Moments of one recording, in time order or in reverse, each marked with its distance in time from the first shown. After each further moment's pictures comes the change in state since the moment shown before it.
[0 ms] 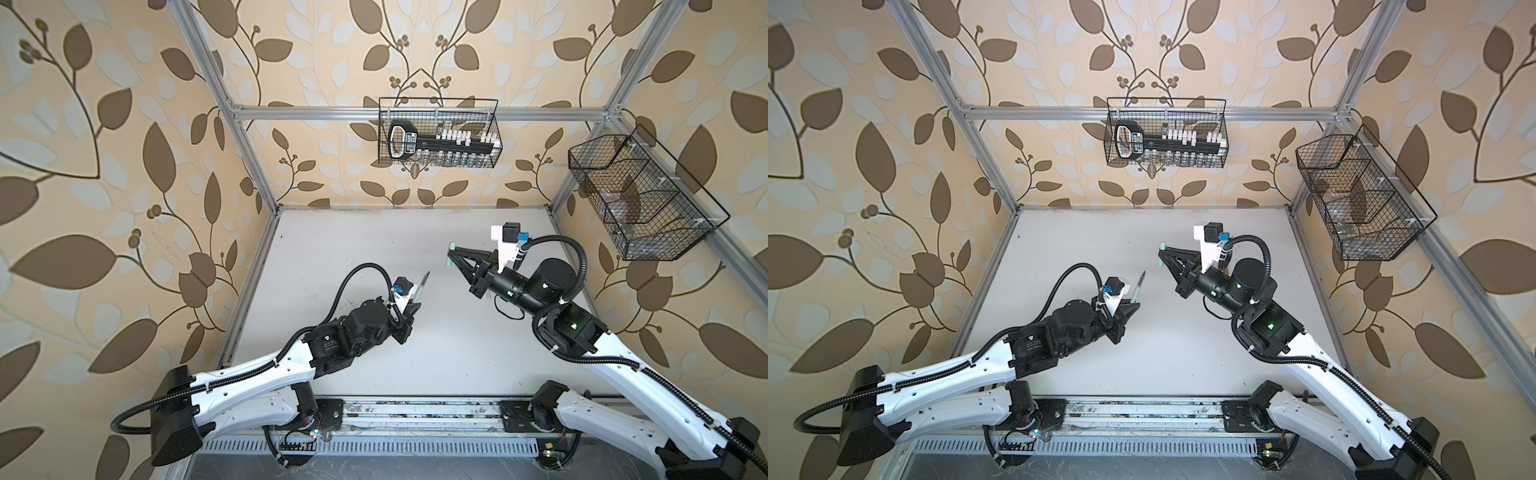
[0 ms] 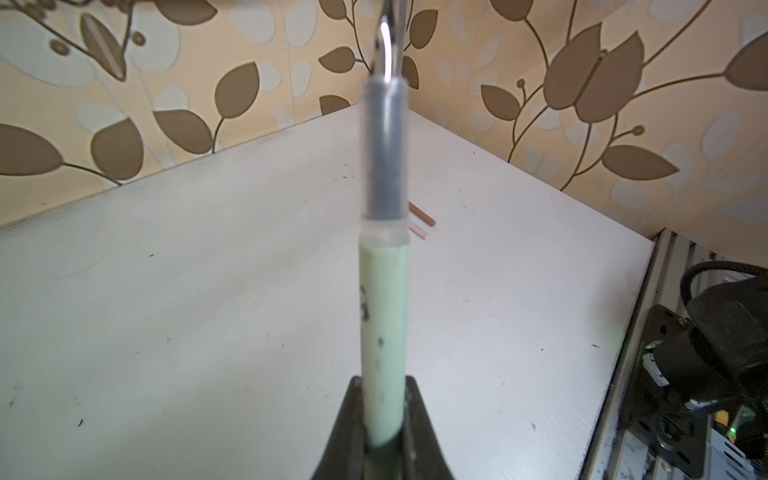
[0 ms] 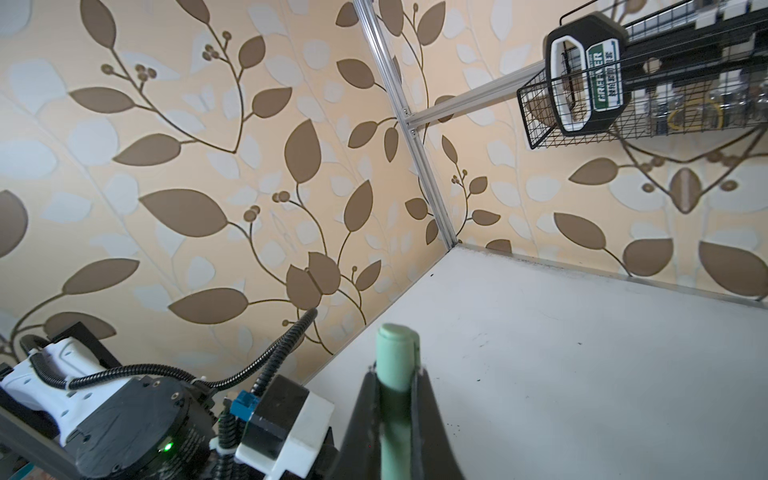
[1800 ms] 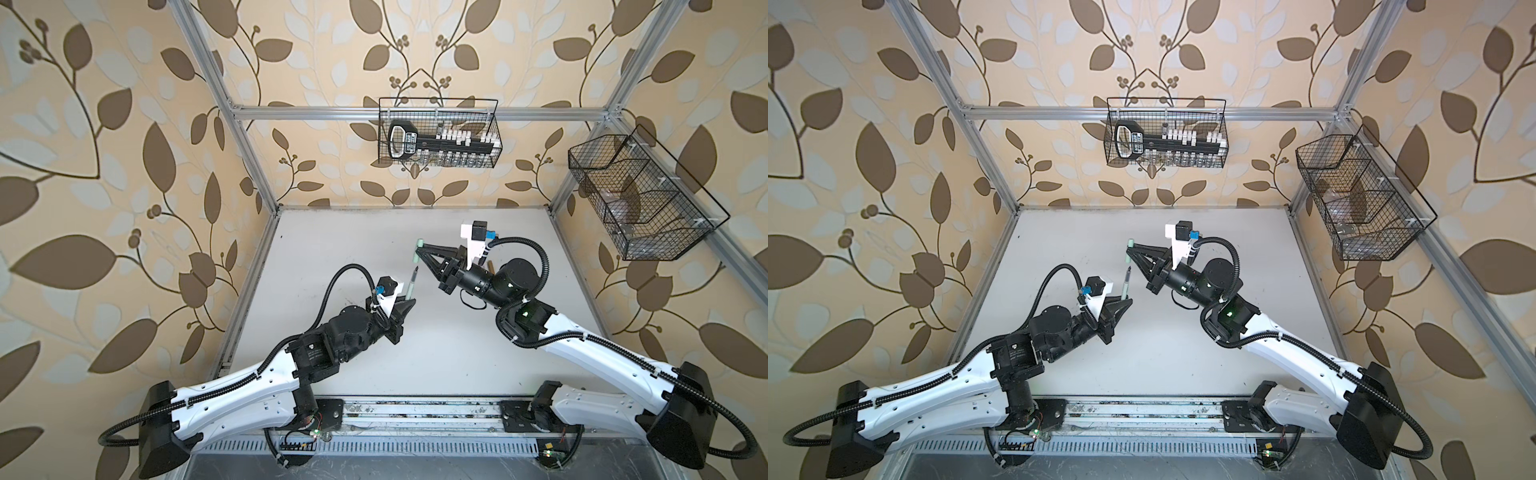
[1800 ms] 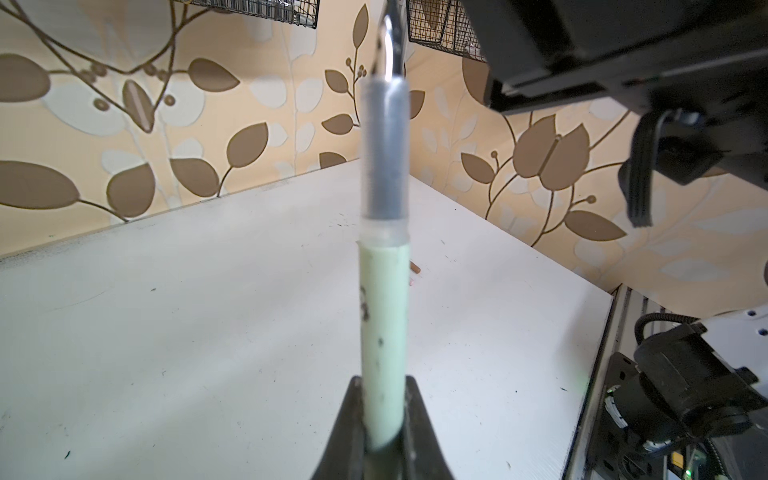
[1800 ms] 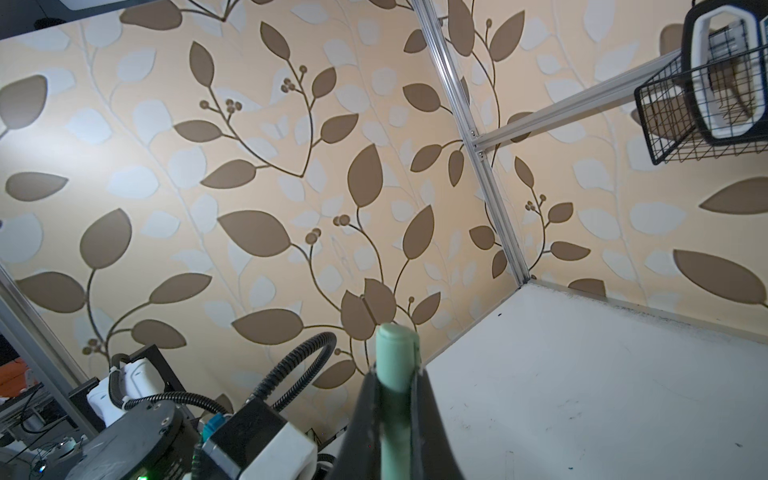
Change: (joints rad) left arm 0.000 -0.124 -0.050 0.077 0.014 -0.025; right arm 0.100 0.252 -0.040 0.459 -0.064 0.086
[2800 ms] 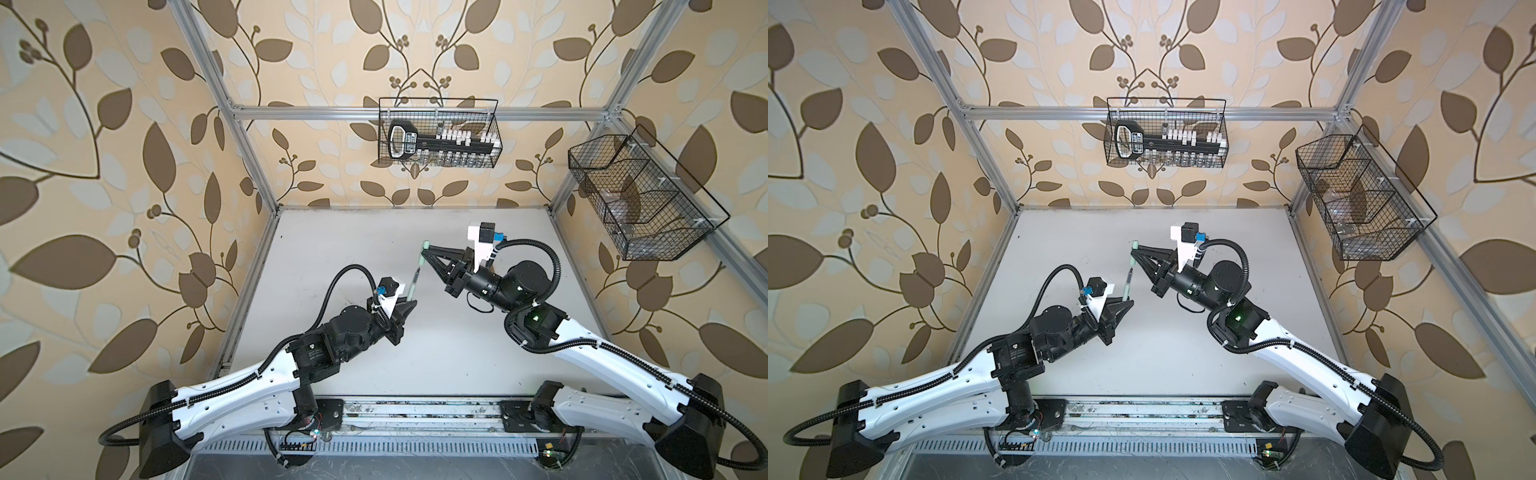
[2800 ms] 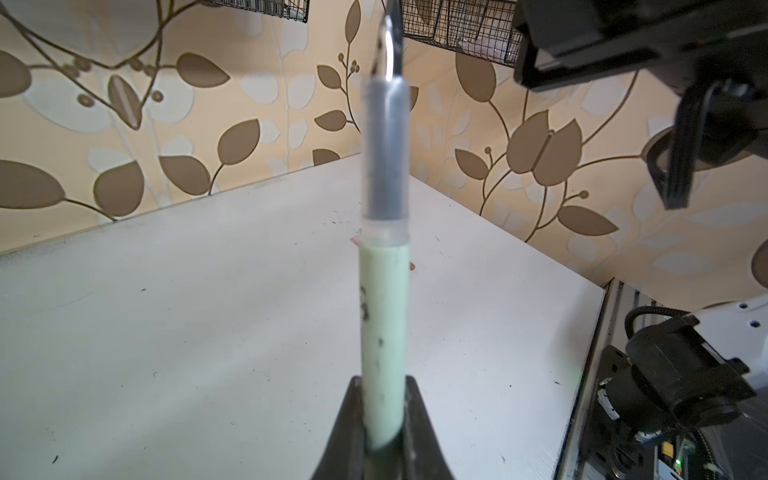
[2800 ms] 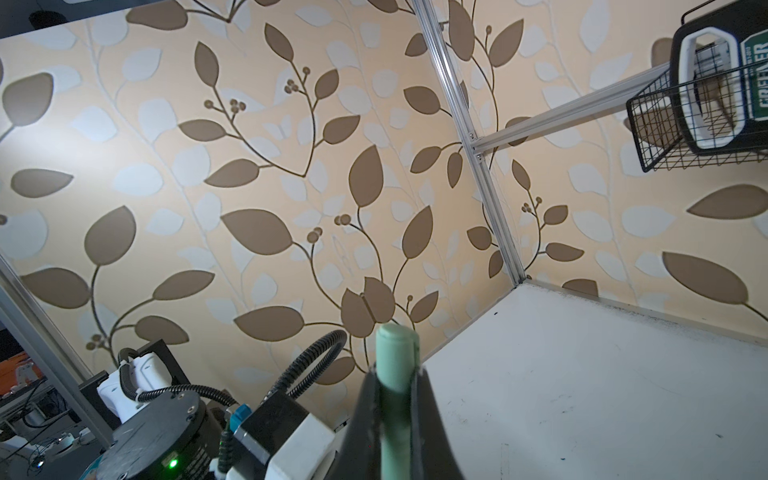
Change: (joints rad) left arm 0.000 0.005 0.000 0.000 0.022 0.000; right arm 0.001 -0.075 0.000 -0.074 0.014 -0.015
